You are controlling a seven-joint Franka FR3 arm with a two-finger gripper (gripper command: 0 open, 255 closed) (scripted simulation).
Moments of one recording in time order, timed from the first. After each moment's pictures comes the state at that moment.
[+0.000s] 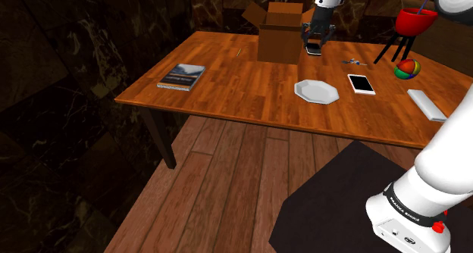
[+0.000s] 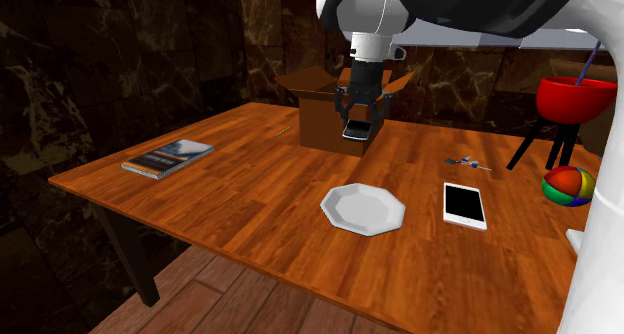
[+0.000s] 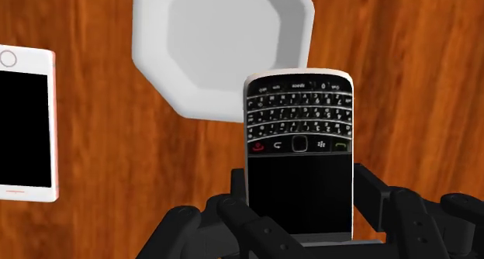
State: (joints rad) arm -0.26 0.23 -0.15 -1.59 0.10 1.81 0.29
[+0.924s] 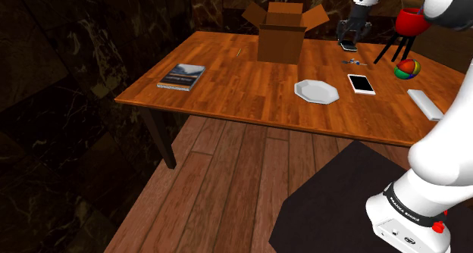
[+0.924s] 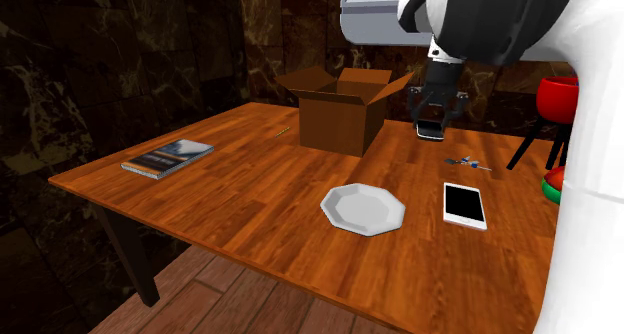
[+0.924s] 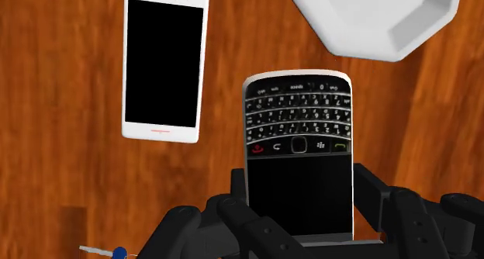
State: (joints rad) arm -0.47 0.35 -0.26 -1.44 0.15 1.74 -0.02
